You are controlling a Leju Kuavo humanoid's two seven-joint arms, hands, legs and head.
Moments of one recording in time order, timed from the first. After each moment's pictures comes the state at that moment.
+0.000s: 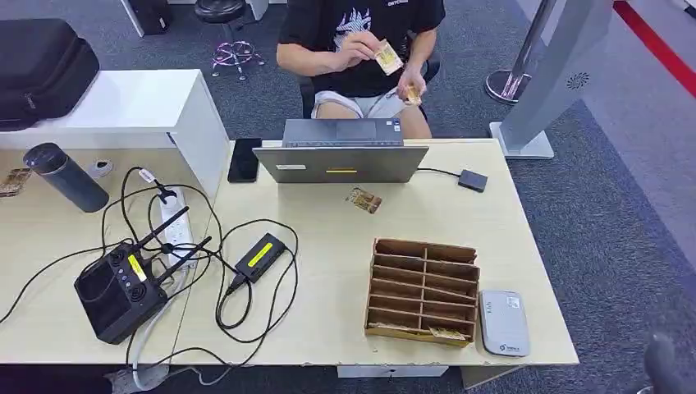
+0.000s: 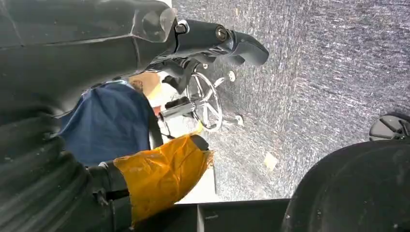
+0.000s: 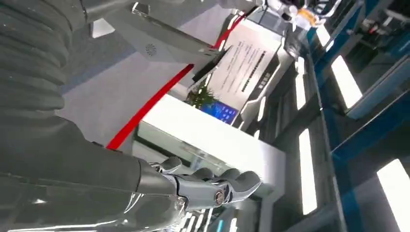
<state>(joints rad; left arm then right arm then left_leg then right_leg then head) 0.11 -0.23 1.33 -0.06 -0.95 -0.03 0.15 0.50 0.18 -0.27 -2.25 0.36 -0.46 -0.66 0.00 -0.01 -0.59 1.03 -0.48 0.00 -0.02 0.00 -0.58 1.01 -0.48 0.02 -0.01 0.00</state>
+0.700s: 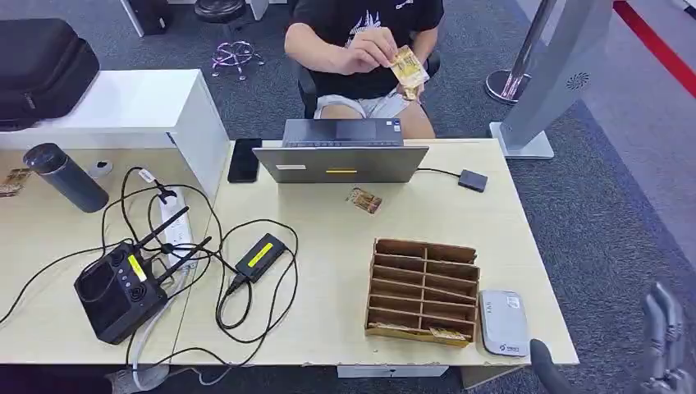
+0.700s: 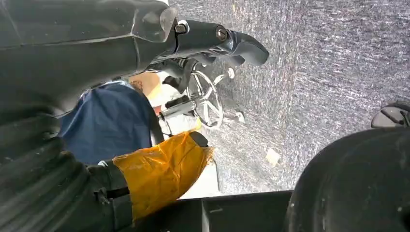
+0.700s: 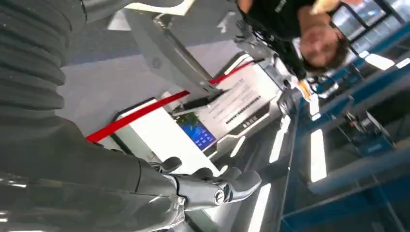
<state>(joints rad) 0.11 -0.21 1.28 -0.06 -0.92 -0.06 0.15 0.57 -0.03 0.08 -2.12 0.81 -0.68 -0.51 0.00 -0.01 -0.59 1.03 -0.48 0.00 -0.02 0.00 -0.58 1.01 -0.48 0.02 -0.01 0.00</state>
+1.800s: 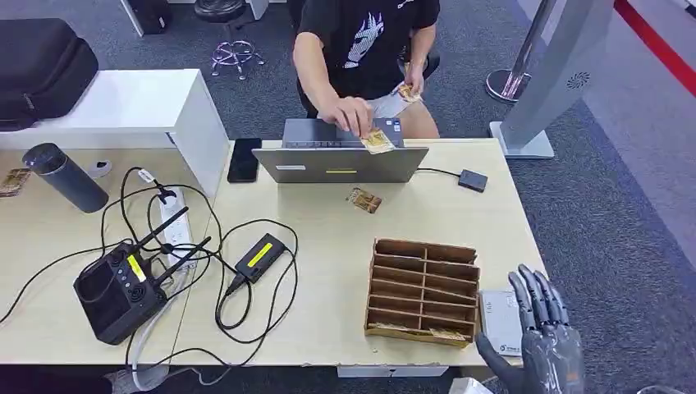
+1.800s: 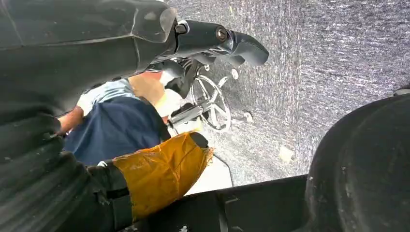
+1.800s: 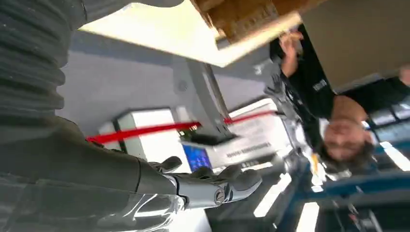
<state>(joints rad) 0.12 -0.18 1.18 -0.03 -0.90 -0.13 0.15 0.37 -0.27 0.30 -1.83 1.09 -0.69 -0.17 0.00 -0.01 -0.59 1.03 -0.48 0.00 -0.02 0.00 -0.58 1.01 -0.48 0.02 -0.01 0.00</state>
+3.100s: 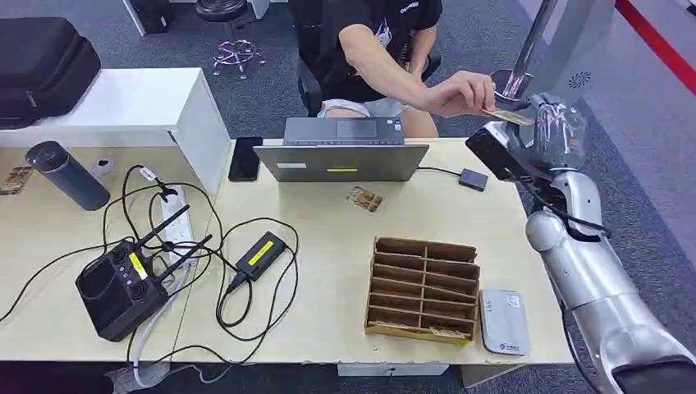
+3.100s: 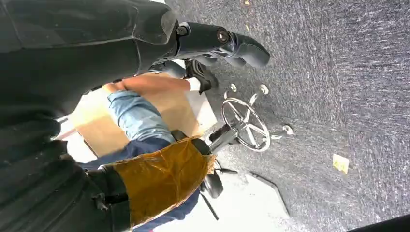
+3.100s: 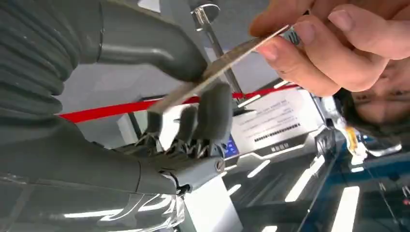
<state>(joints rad) 0.16 -0.07 0.92 0.00 -0.88 -0.26 0.15 -0.73 -0.29 0.49 -1.01 0.78 -0.54 -0.05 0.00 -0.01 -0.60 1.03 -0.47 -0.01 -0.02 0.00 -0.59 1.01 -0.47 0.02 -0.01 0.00</state>
